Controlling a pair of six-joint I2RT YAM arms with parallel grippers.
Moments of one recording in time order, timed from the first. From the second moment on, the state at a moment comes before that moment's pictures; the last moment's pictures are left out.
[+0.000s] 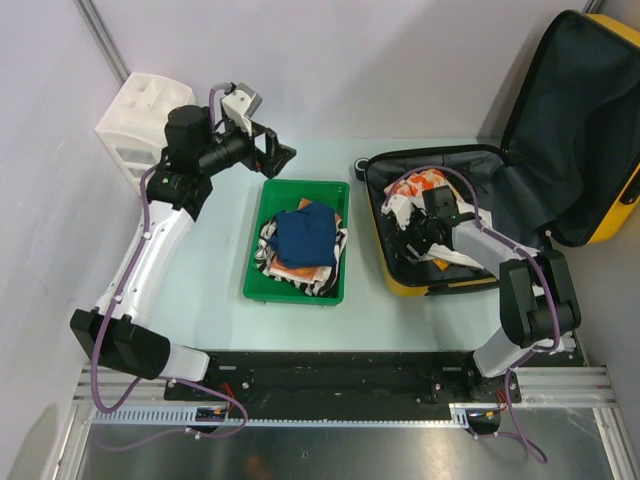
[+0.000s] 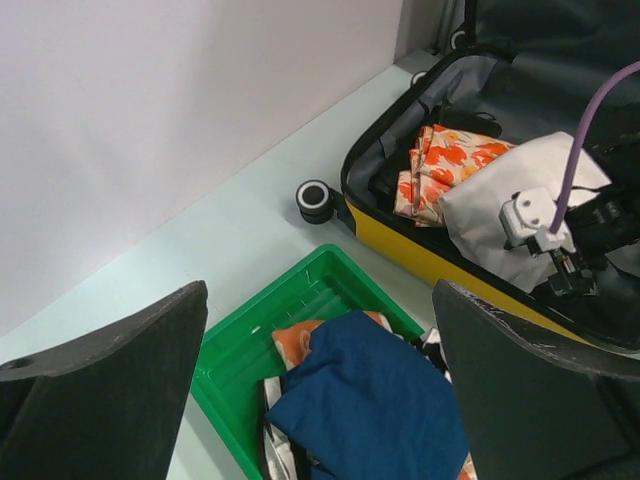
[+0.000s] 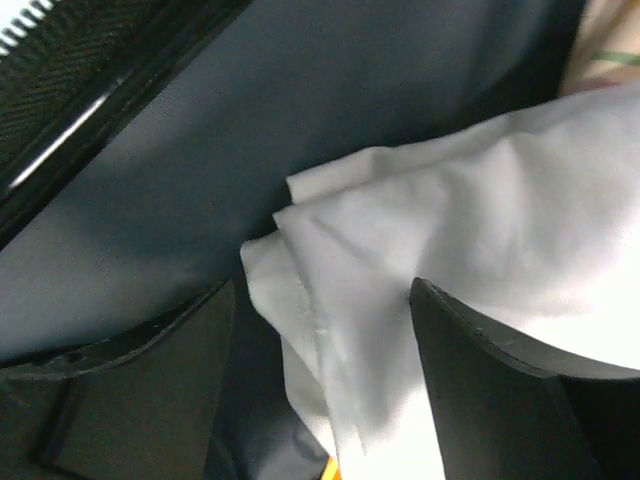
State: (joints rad) left arm -0.25 1.40 1.54 -0.30 0.53 0.11; right arm 0.26 1.58 0.99 -0.35 -0.34 -0.65
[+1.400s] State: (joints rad) left arm -0.44 1.50 1.45 -0.28 0.83 0.56; right arm 0.05 1.33 1.06 -0.47 -0.61 -0.70
